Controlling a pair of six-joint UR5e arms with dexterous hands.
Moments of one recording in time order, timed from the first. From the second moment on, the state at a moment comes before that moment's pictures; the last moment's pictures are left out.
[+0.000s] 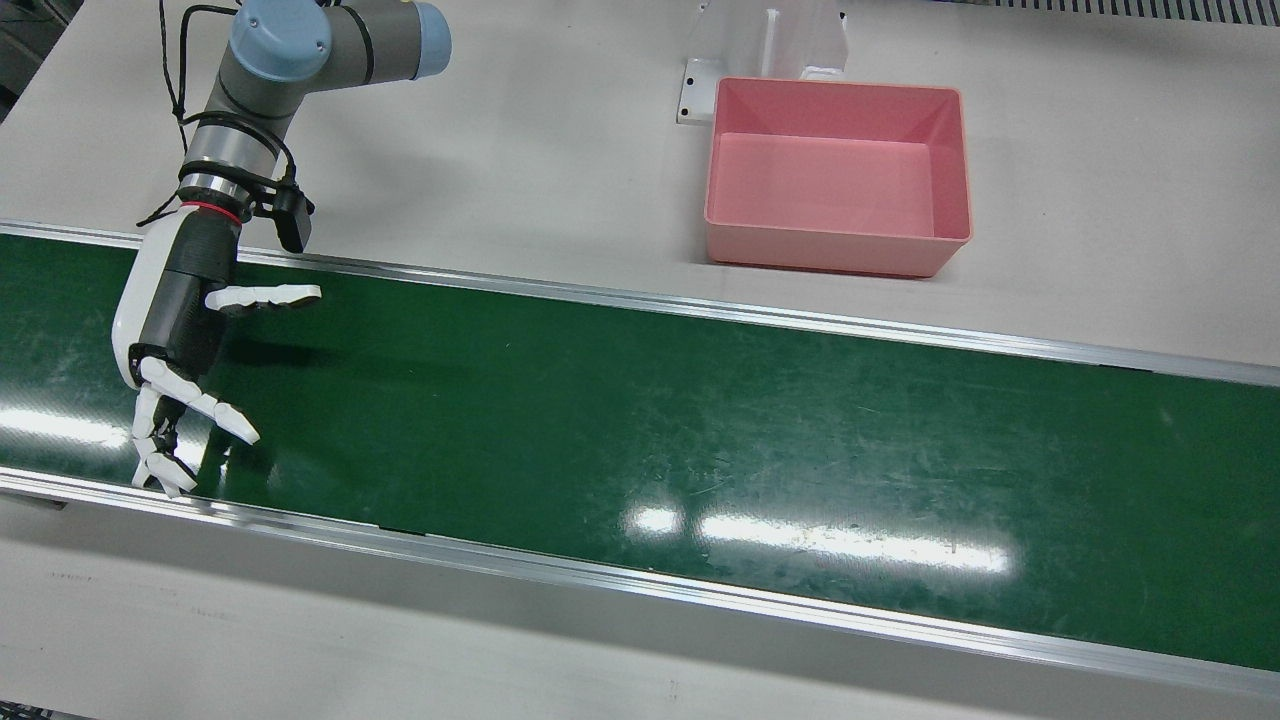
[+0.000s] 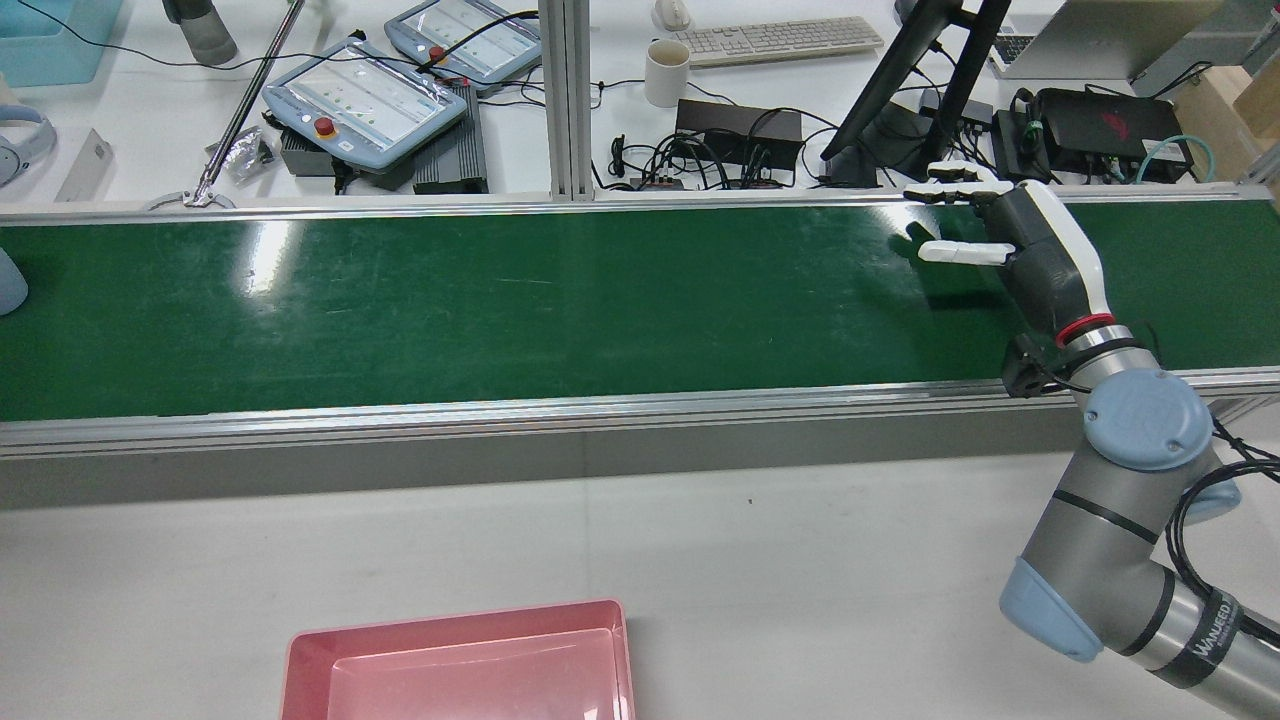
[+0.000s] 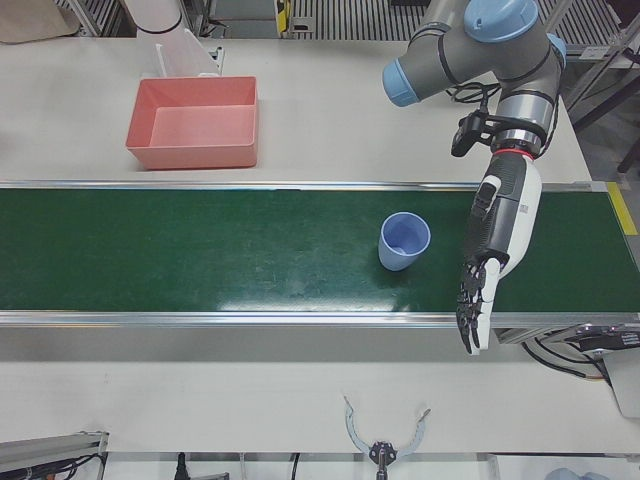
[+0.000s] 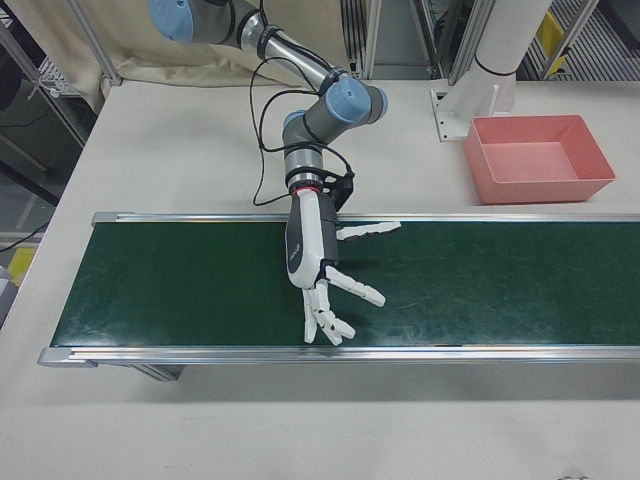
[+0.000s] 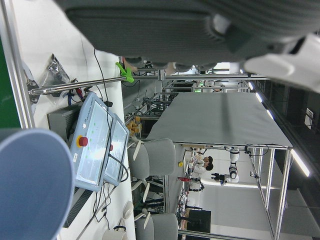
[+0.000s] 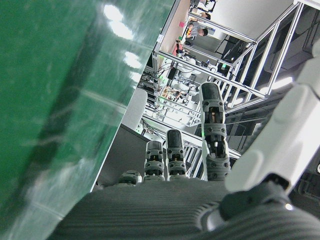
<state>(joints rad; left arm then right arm) -1.41 -1.77 -1.73 0.29 1.79 0.00 0.79 -1.36 1.85 -3.55 -0.85 -0.42</state>
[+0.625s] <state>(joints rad) -1.41 -1.77 -1.73 0.29 1.79 0.00 0.80 -1.35 1.84 -3.55 -0.85 -0.42</state>
